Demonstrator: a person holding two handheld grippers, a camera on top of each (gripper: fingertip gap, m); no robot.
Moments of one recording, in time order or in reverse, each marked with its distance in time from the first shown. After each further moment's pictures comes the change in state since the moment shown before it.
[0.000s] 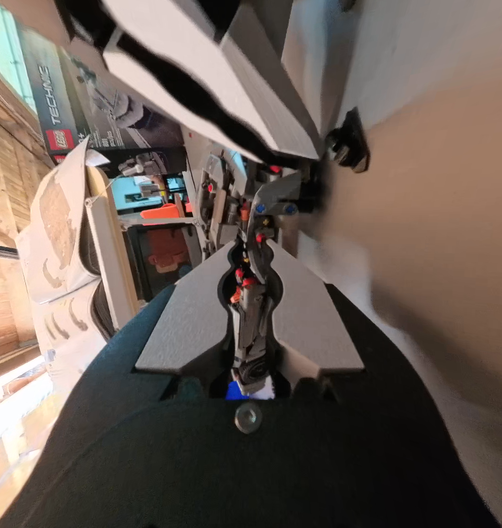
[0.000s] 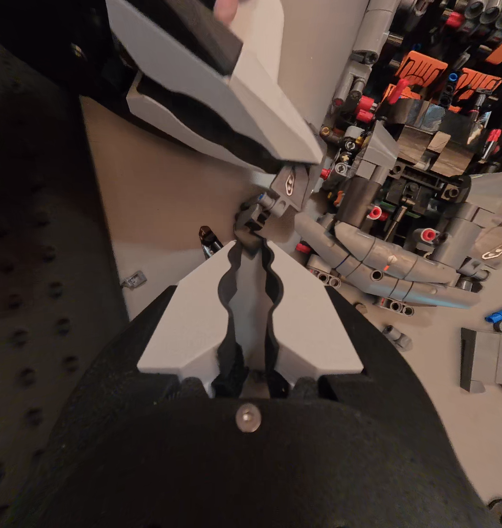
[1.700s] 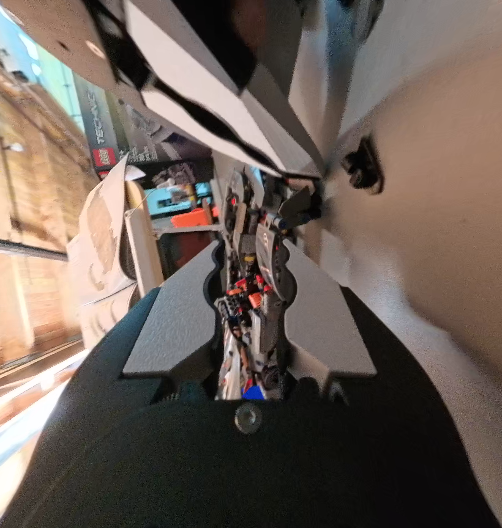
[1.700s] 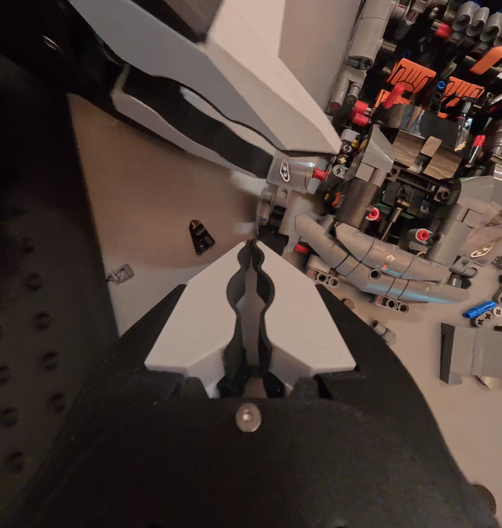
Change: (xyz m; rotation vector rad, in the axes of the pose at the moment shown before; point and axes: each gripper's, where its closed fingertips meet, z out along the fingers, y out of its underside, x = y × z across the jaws) left arm -0.014 -0.013 -0.004 0.012 -0.097 0.061; right arm 0.005 0.002 0.000 0.003 0.037 -0.040
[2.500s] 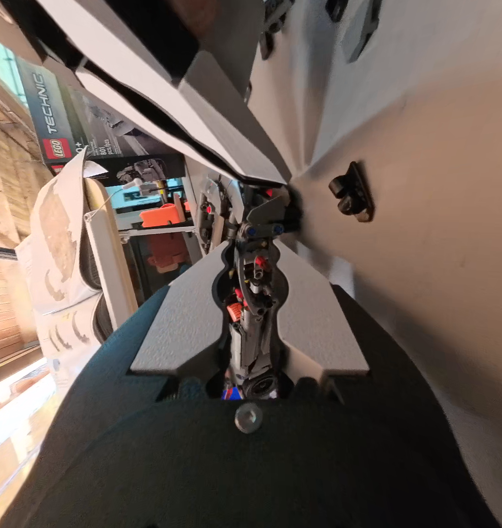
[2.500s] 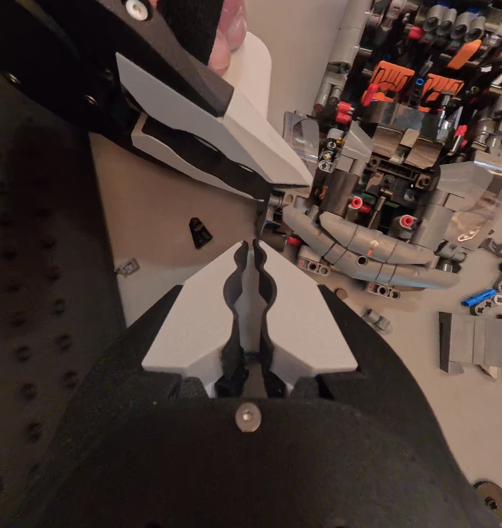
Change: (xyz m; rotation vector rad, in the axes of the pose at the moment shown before) left arm 0.015 -0.004 0.016 -0.029 0.102 -0.045; right arm 0.005 0.000 -0.013 0.048 -0.039 0.054
